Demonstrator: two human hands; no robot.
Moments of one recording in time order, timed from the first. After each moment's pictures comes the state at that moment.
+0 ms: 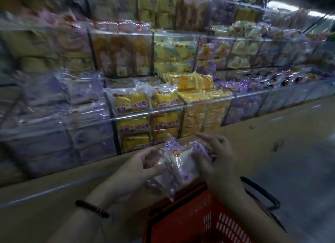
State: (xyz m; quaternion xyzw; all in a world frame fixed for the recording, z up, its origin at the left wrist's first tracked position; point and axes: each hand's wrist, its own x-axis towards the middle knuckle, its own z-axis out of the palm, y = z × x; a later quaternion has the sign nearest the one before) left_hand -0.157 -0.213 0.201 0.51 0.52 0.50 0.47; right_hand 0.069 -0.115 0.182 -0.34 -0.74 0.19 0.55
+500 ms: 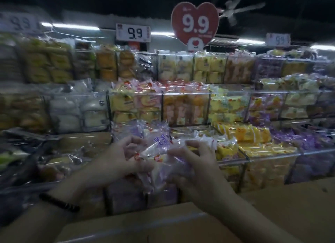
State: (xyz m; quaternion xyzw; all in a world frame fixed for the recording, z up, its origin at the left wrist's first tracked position) left_hand -0.312 -0.335 0.369 0.53 0.61 0.54 0.22; right_hand -0.105 -0.192 0.321 -0.10 -0.87 0.11 0.47
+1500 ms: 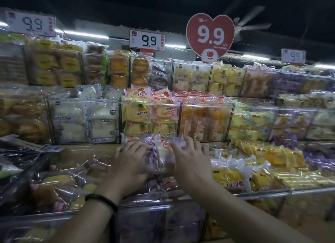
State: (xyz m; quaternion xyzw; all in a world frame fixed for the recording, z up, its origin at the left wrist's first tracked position) left_hand -0.439 -0.244 0.337 0.55 0.75 0.25 -0.27; right_hand -0.263 -0.139 0.362 -0.33 -0.89 -0.13 0.29
